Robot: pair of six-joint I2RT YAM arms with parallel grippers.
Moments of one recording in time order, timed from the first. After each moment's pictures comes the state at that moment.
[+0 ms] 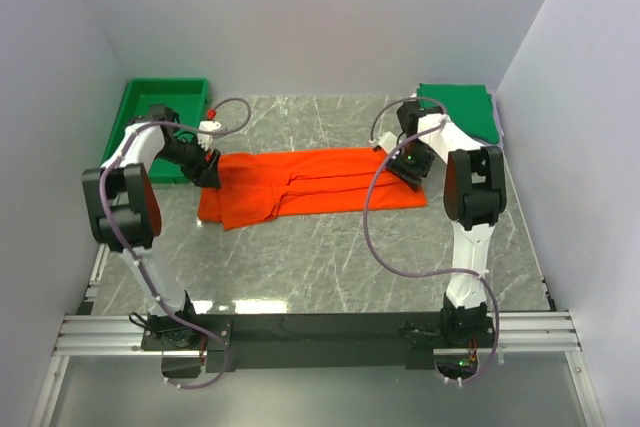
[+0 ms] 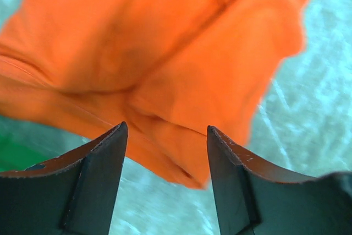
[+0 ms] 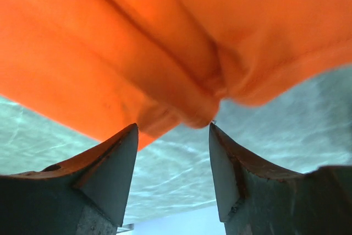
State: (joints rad) left arm 0.15 1.95 1.52 -0.98 0.68 0.90; right arm 0.15 2.16 1.71 -1.05 0.05 -0.84
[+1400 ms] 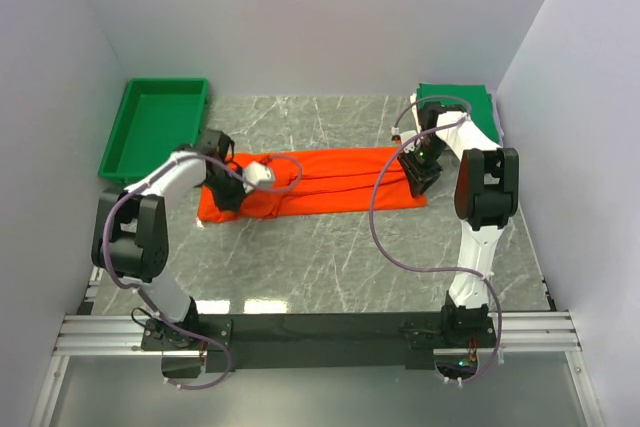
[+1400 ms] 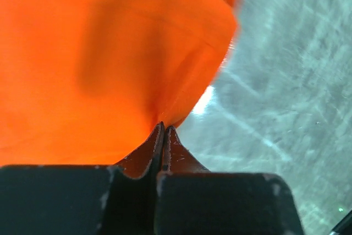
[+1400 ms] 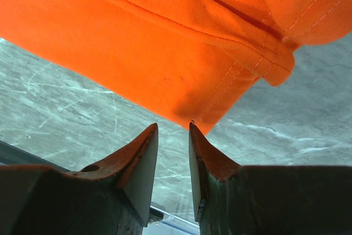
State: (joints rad) left arm -0.19 1.67 1.11 -0.80 0.36 0.99; right arm 0.05 2.12 1.70 -1.18 -0.22 -0.46
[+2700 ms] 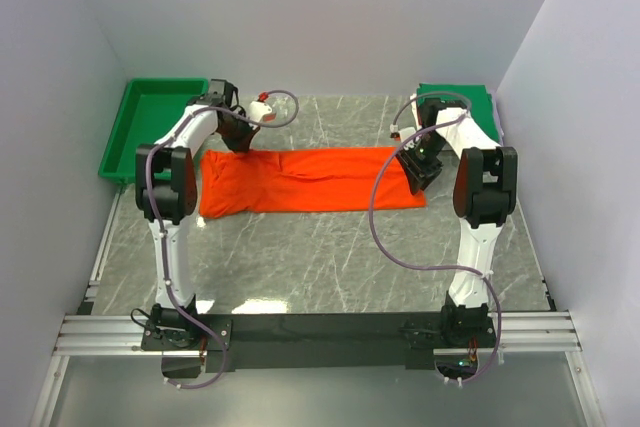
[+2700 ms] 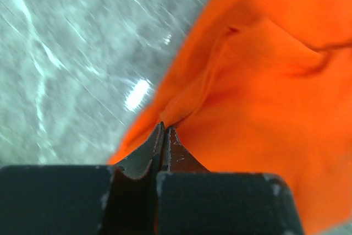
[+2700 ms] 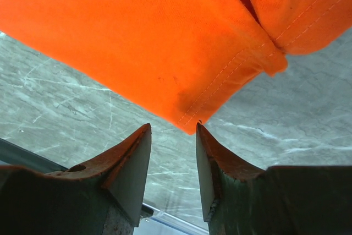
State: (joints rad) left arm -0.12 2.23 1.88 -0.76 0.38 0.78; right arm 0.05 2.15 1.76 -1.23 -0.22 -0.52
